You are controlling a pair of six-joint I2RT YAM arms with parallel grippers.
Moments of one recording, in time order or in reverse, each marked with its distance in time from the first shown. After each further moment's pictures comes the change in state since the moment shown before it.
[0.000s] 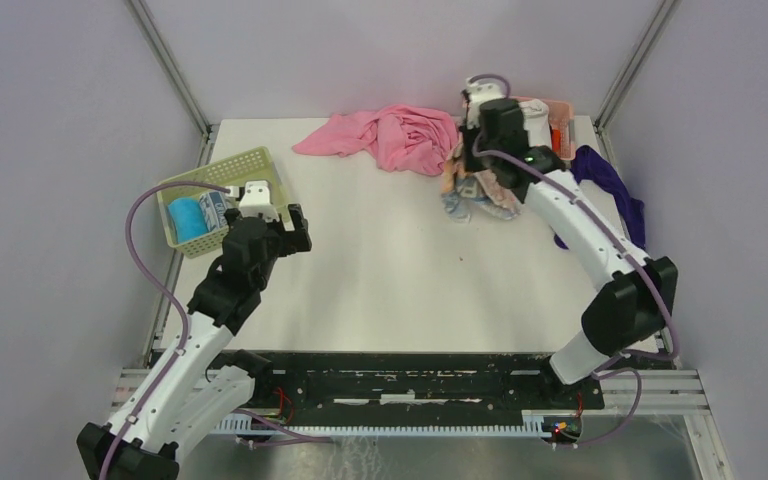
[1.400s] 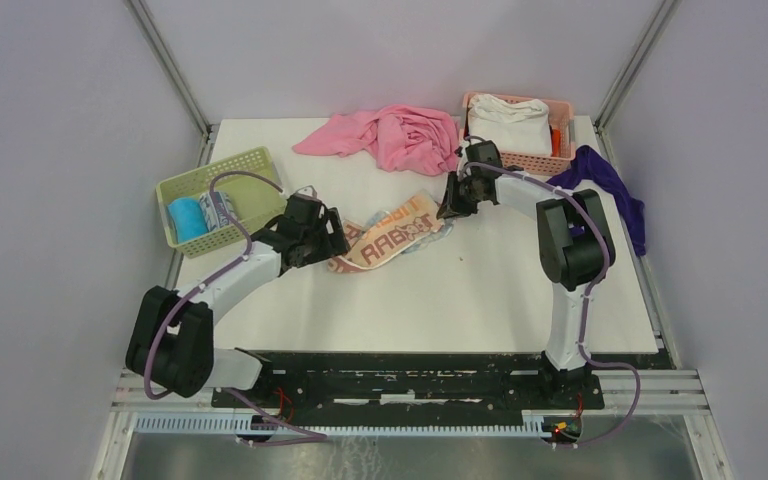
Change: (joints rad) left arm -0.009 0.600 0.111 -0.052 0.293 -0.401; right arm -0.047 0.488 -0.130 0.124 -0.467 0.317
